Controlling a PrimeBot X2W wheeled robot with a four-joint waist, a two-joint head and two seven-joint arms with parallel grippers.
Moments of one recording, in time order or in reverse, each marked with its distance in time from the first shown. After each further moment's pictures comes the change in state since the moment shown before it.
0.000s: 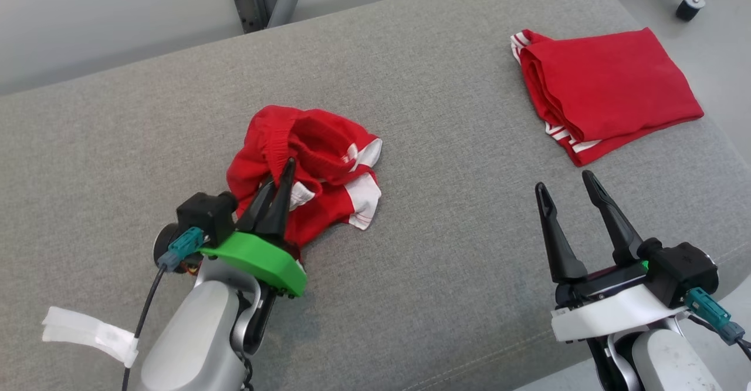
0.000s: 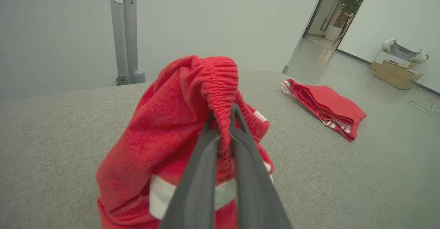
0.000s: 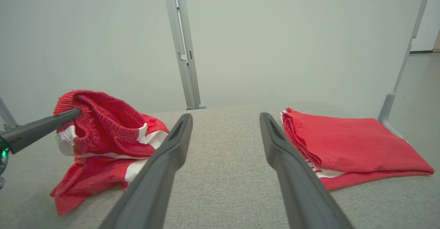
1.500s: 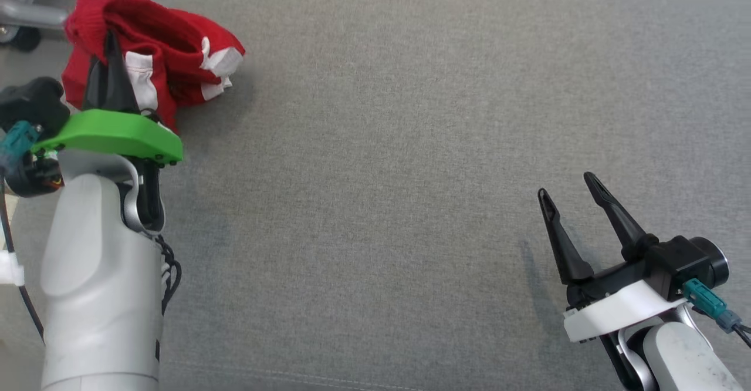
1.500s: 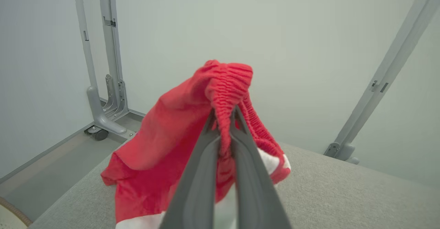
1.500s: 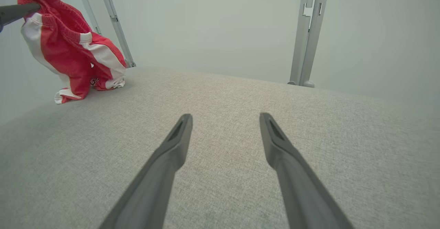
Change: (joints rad) left arm -0.325 -0.032 0.534 0.255 0.186 -0.002 -0.002; right arm -0.042 -0.108 0.046 0.064 -0.006 0.000 0.000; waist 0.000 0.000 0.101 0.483
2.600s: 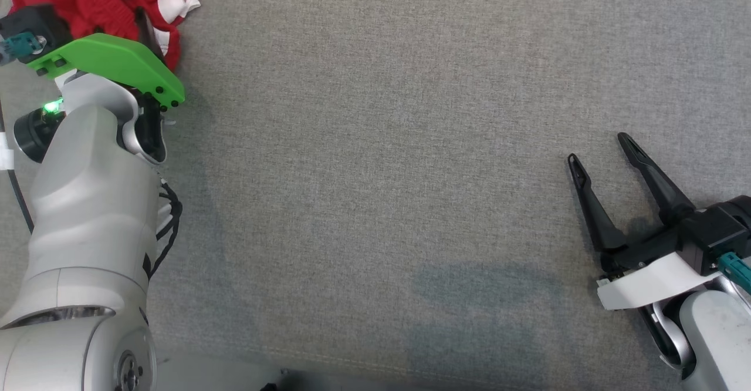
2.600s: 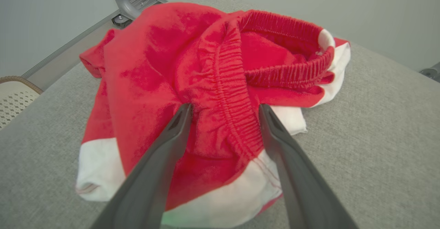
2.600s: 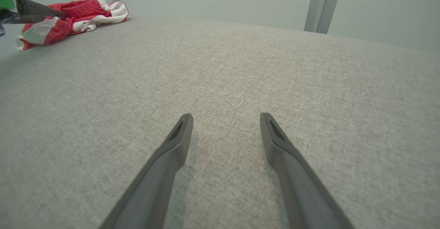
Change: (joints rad) left arm -0.354 -0.007 0.013 0.515 -0.050 0.099 0.124; right arm -0.060 -0.108 -0.019 -0.035 -0.036 0.000 0.000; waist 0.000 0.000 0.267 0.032
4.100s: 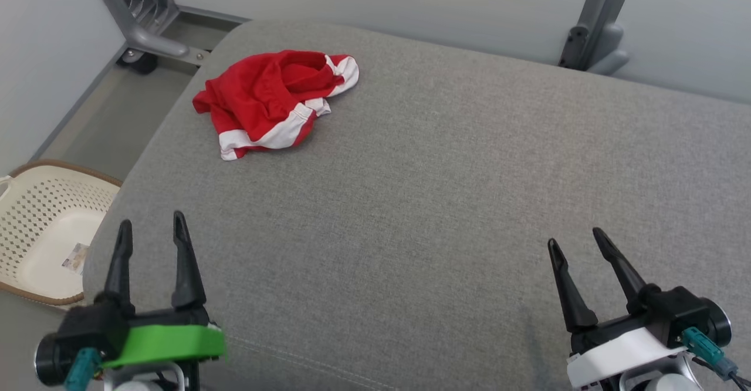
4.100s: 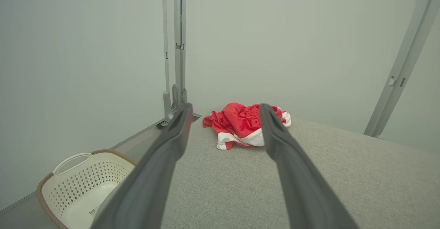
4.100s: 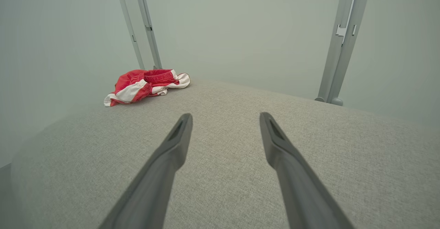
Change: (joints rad) left arm 1.142 -0.037 -0.104 -1.242 0.160 0.024 -0.126; right arm 0.226 0.203 -0.058 0.030 -0.010 0.000 0.000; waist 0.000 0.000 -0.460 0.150
